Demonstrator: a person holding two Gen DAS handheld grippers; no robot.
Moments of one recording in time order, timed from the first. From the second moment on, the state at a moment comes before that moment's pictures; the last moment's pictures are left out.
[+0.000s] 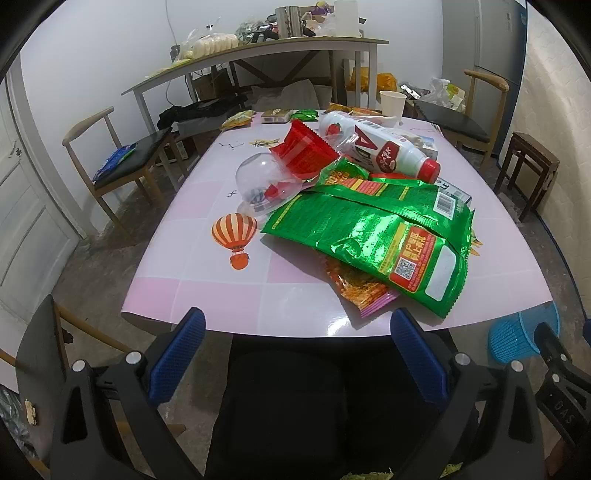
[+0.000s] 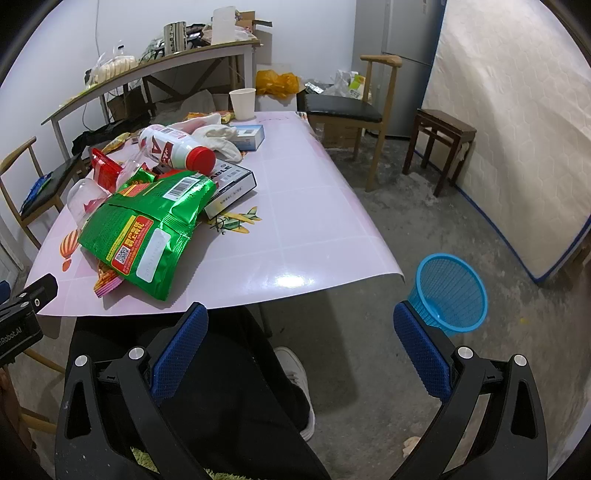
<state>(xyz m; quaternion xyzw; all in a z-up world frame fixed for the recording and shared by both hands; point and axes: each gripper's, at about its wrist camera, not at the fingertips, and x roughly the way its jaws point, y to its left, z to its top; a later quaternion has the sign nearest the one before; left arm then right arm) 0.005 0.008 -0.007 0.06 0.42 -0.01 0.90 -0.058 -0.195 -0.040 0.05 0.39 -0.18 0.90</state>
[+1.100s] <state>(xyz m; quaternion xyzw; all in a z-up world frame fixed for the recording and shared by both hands) 0.020 0.016 -0.004 0.07 0.43 -0.02 0.90 -0.047 -0.205 -0.032 0.07 0.38 -0.19 0.90</state>
